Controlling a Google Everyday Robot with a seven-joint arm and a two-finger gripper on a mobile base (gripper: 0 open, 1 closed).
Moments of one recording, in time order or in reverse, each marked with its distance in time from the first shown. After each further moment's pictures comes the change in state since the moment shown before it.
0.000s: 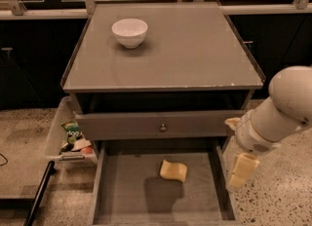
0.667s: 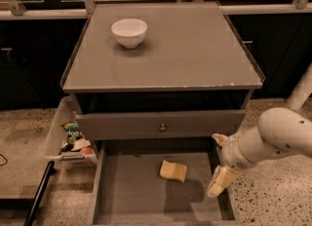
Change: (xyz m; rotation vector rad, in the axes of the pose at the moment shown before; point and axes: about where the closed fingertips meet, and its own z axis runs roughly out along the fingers) arm 0.002 -0.013 0.108 0.000 -0.213 0.048
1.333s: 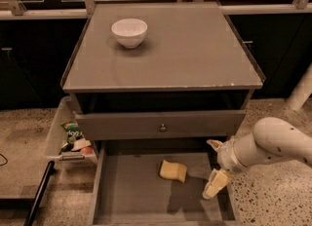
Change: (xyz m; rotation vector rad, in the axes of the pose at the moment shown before) arm 0.019 -0.009 0.046 -0.040 -0.078 0.016
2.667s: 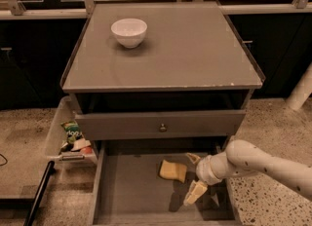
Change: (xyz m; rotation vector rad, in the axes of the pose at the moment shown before) arm 0.026 -0.010 0.142 -0.065 -0.133 -0.101
